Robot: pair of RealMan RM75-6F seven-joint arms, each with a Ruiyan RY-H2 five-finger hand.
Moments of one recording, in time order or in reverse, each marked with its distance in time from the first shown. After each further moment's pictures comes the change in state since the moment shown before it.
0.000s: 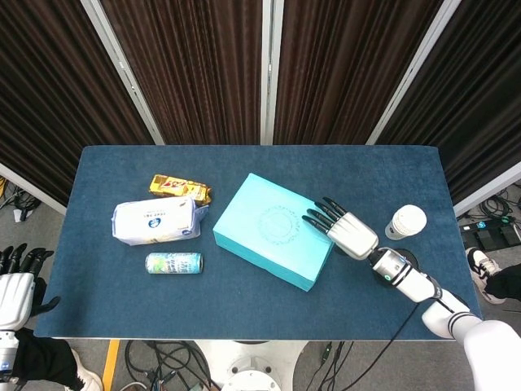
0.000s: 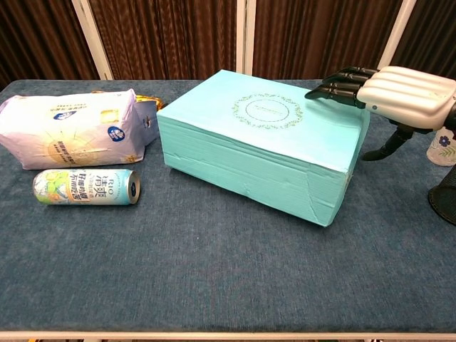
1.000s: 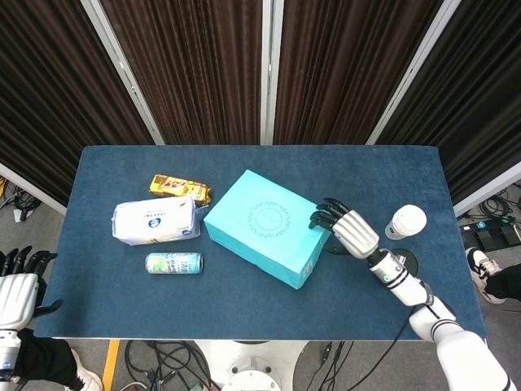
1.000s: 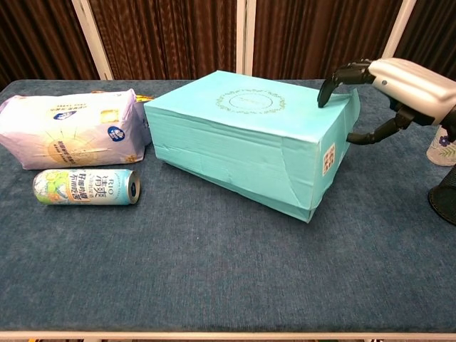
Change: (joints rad) left arm -0.013 0.017 0.009 -0.026 -0.022 -0.049 0.006; right arm -0.050 -0.172 0.043 0.234 0.085 0.155 0.466
